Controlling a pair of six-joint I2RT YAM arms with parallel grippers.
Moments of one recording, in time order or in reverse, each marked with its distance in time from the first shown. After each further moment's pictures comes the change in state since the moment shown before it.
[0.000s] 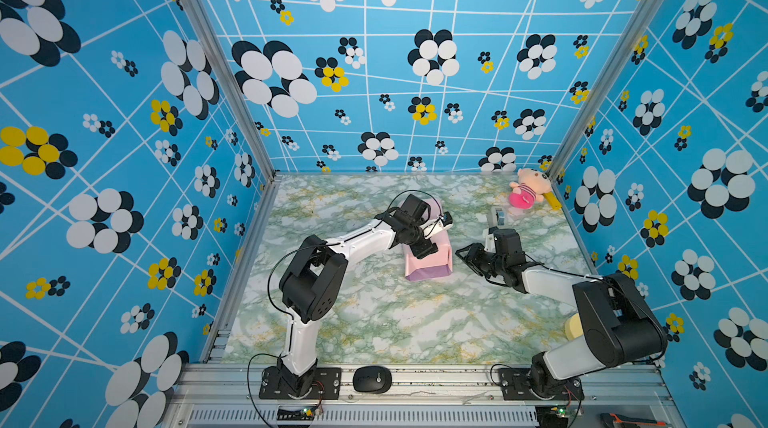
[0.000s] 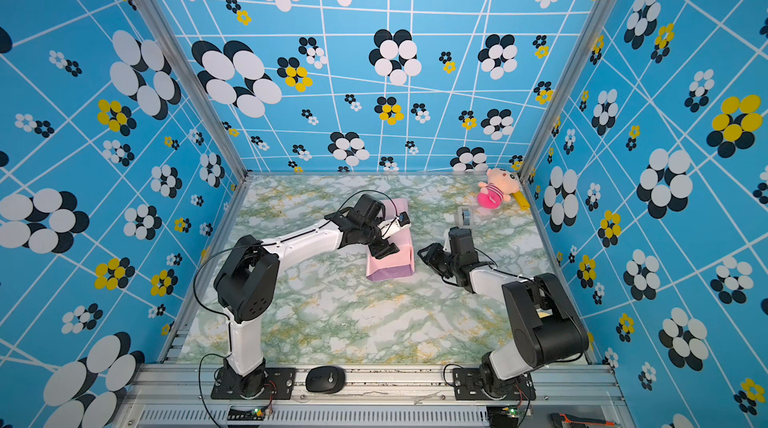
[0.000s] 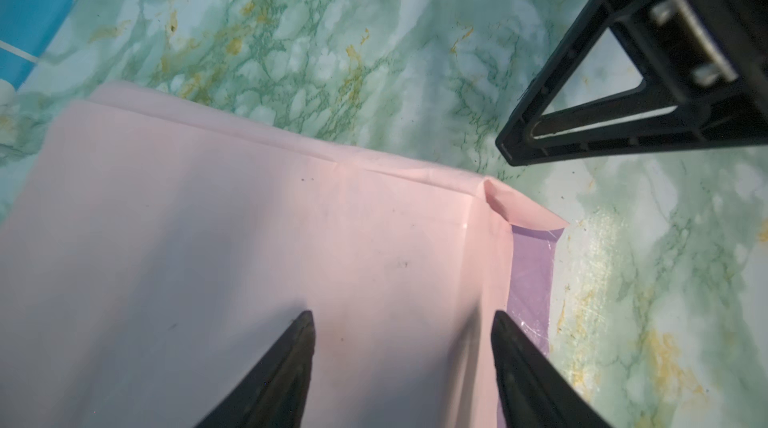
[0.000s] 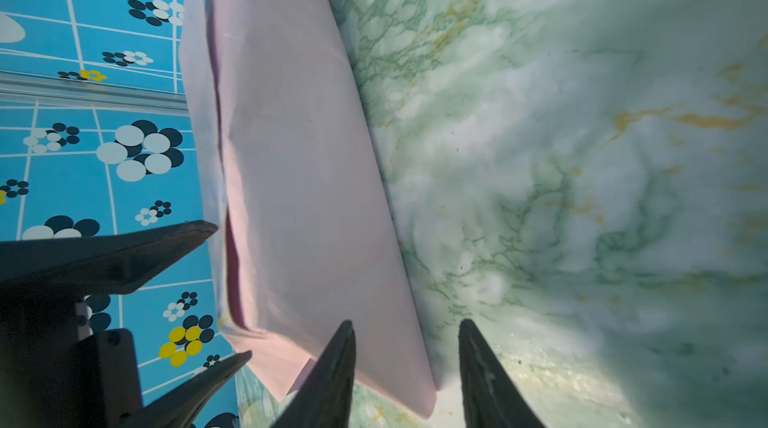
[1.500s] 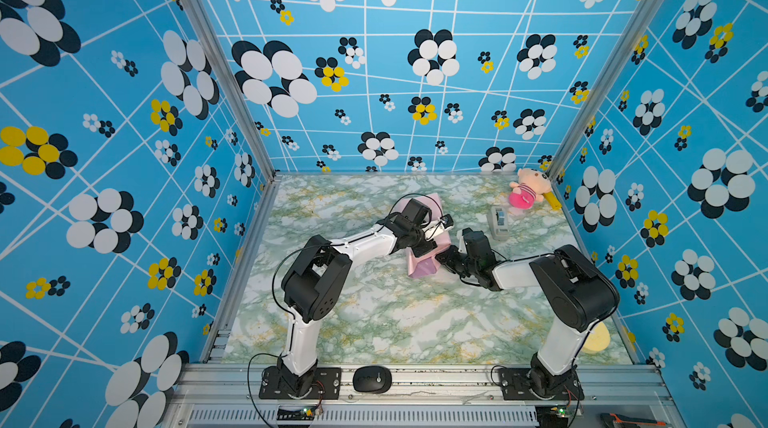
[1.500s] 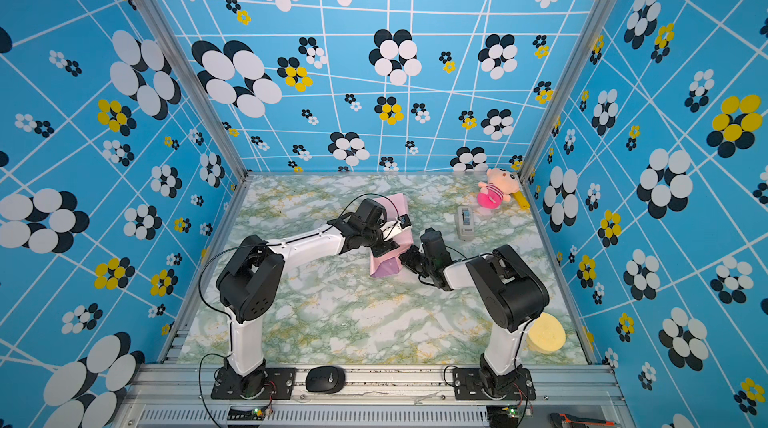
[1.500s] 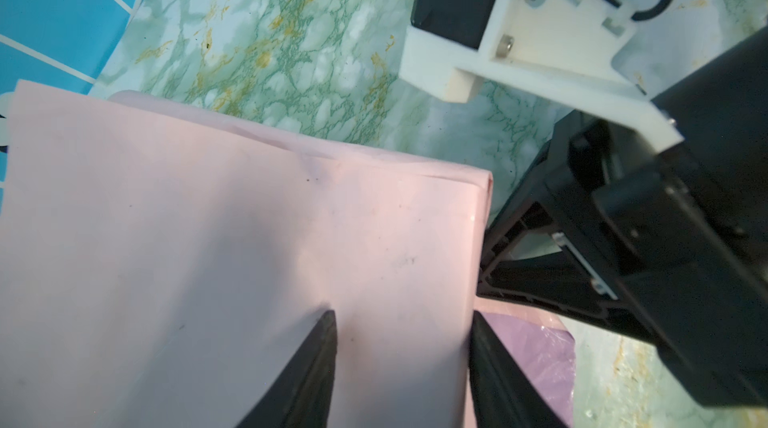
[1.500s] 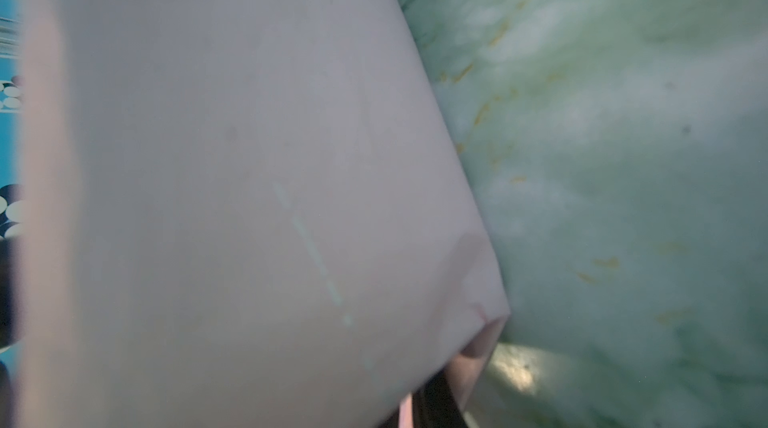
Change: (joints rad) left arm -0.014 0.003 -0.065 0.156 -0.070 0.015; right arm 0.190 0.271 0.072 0.274 0.101 0.085
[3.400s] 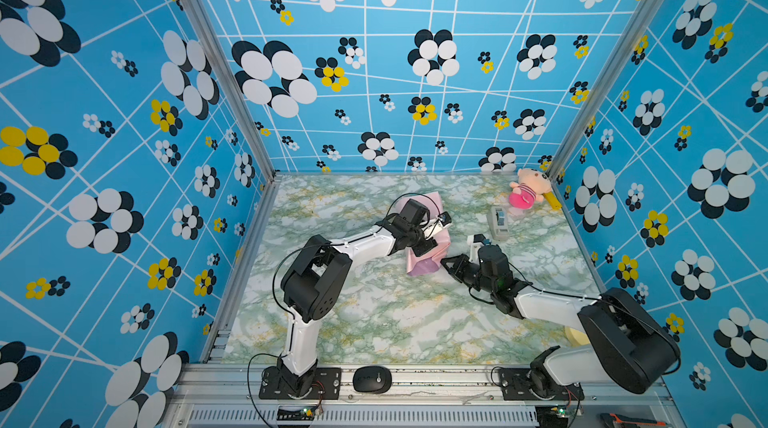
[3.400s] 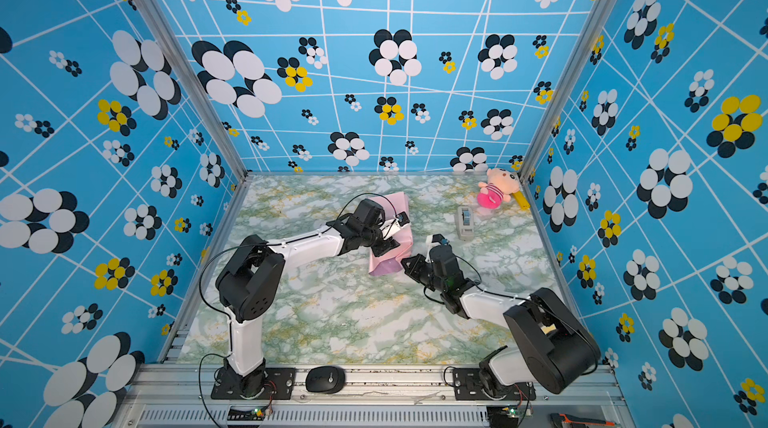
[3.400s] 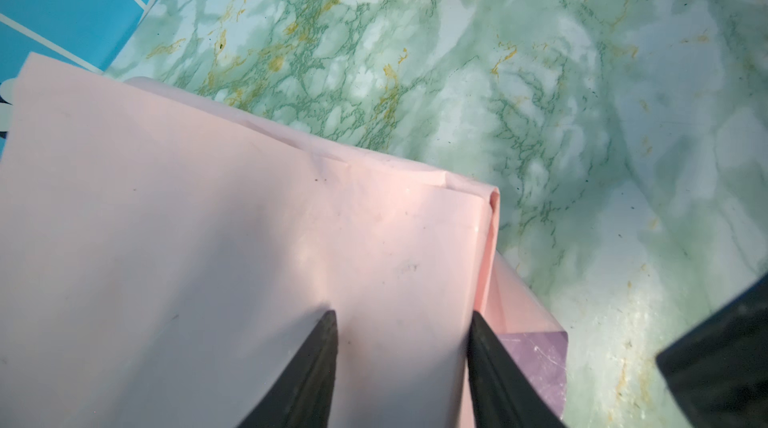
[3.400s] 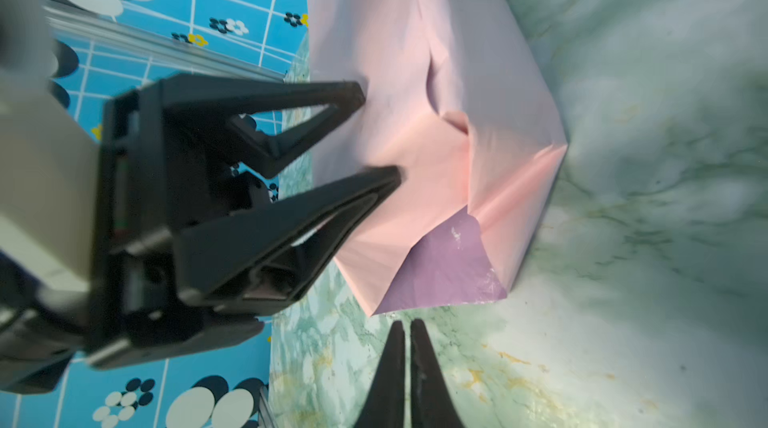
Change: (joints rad) left arm 0.009 0.000 -0.026 0.064 0.019 -0.064; right arm 0.047 -0.418 -0.225 -0.022 0.060 0.060
